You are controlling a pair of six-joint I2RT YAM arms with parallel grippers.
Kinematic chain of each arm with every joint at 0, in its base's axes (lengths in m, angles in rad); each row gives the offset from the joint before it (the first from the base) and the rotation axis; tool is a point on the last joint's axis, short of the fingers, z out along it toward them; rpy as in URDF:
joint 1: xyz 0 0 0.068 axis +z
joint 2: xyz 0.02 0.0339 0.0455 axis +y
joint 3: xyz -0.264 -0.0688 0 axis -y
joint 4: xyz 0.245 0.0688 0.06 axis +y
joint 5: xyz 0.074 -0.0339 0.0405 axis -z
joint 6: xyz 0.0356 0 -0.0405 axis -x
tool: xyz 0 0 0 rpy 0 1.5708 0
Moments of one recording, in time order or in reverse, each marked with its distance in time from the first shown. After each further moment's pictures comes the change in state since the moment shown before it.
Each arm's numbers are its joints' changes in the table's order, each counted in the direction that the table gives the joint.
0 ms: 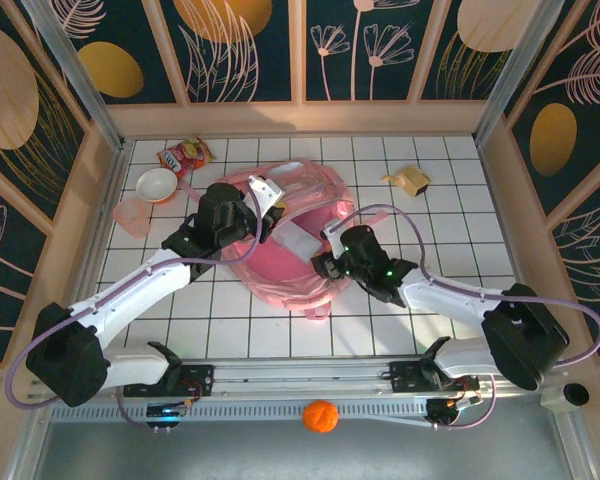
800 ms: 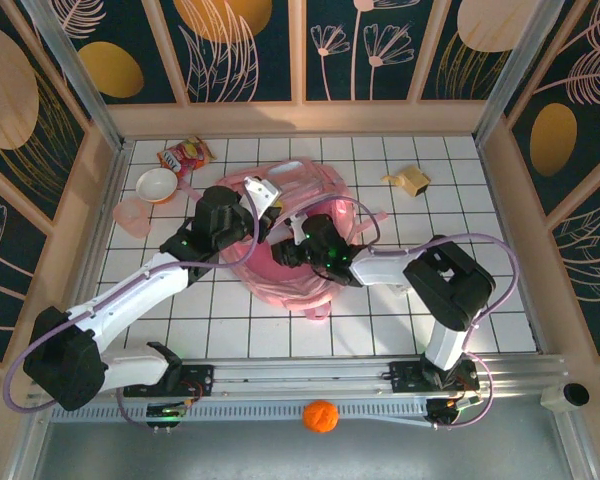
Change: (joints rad) left arm 0.002 -0.024 -0.039 -0.045 -0.034 0.010; right arm 0.050 0.436 0.228 -0.321 -0.161 -0.174
